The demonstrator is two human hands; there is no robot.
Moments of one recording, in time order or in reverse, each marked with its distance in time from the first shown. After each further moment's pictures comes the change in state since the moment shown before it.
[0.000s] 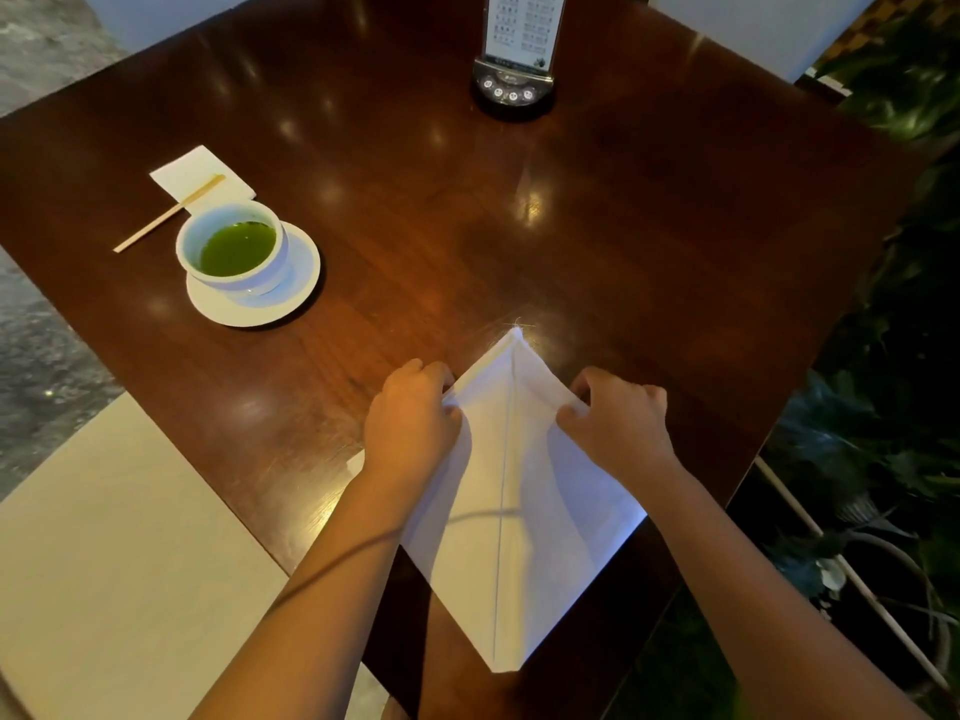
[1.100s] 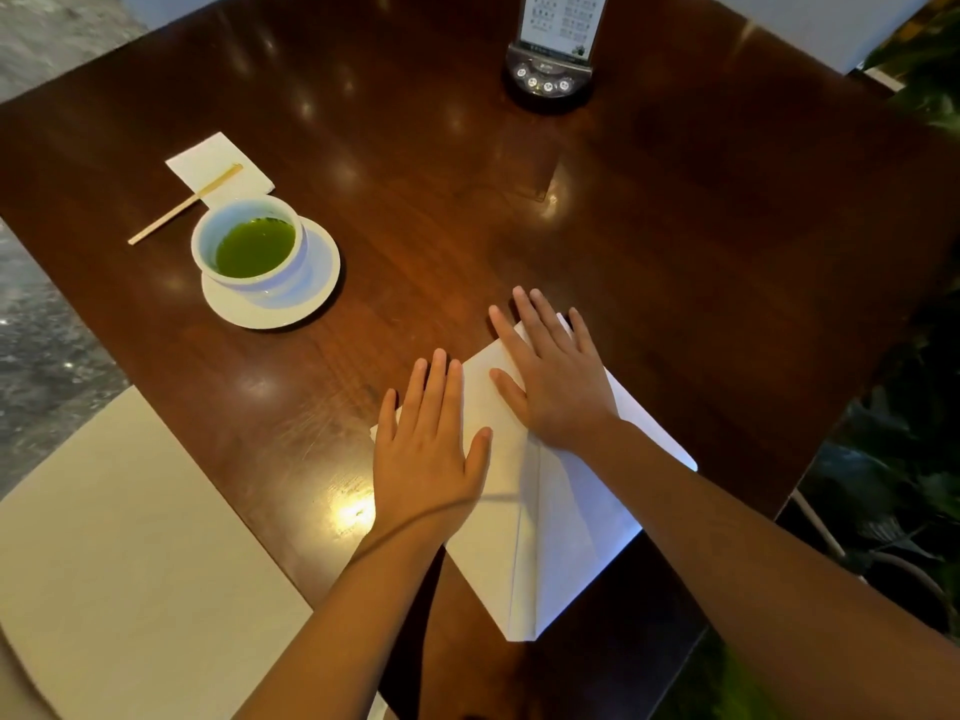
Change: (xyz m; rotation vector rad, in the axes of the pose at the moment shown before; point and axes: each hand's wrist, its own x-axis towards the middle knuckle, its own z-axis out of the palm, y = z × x) left_hand -0.017 -0.030 0.045 0.223 0.127 0.081; right_hand 0.073 -0.029 0.055 -0.356 0.145 -0.535
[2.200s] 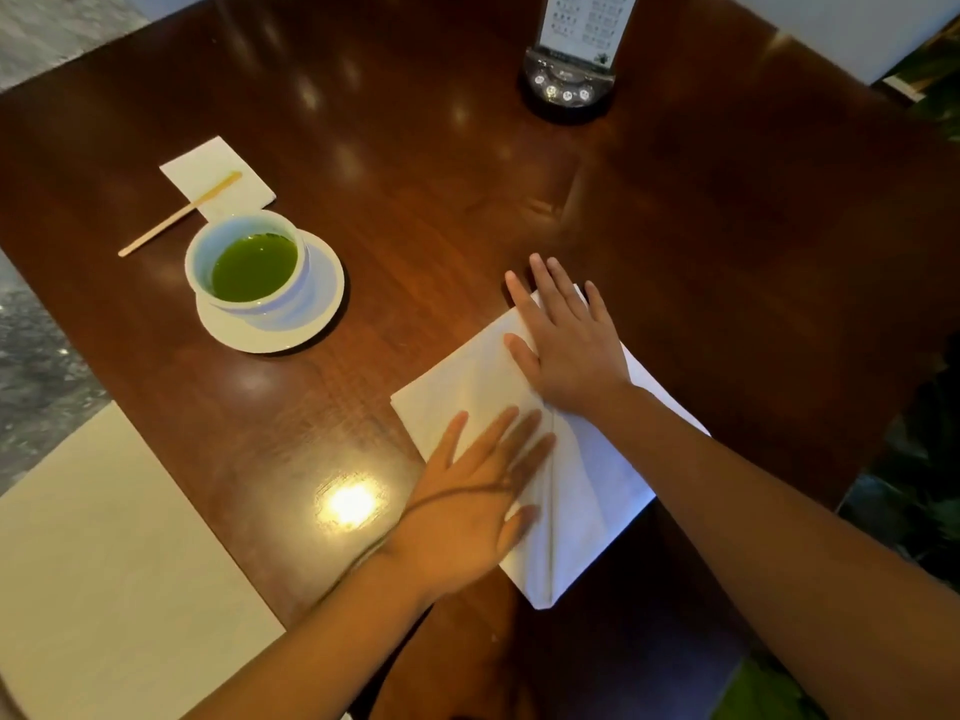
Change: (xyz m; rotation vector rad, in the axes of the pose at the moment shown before) left_hand 0.011 -0.001 -0.001 0.020 -0.147 0.534; right_hand 0.059 0.026 0.001 -0.010 -0.003 0.033
